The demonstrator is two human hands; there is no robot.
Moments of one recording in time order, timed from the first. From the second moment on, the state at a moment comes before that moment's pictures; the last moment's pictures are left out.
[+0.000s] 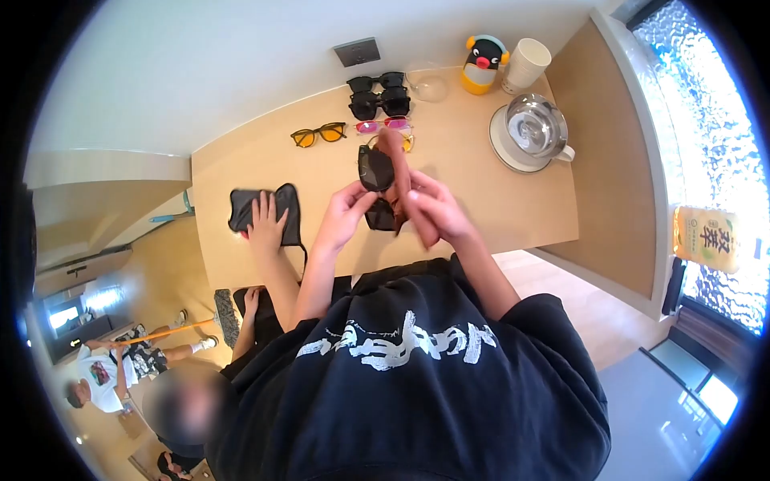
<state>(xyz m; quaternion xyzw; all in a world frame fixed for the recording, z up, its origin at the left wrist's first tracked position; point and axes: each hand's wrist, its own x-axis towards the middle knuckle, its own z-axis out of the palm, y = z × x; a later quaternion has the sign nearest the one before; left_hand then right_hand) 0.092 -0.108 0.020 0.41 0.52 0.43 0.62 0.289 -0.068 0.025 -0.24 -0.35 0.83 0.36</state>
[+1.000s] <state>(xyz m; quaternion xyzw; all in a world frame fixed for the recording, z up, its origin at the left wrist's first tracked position) 0.116 -0.104 0.034 0.33 0.31 0.47 0.76 0.361 -0.036 0.039 -0.34 -0.40 0.72 0.46</state>
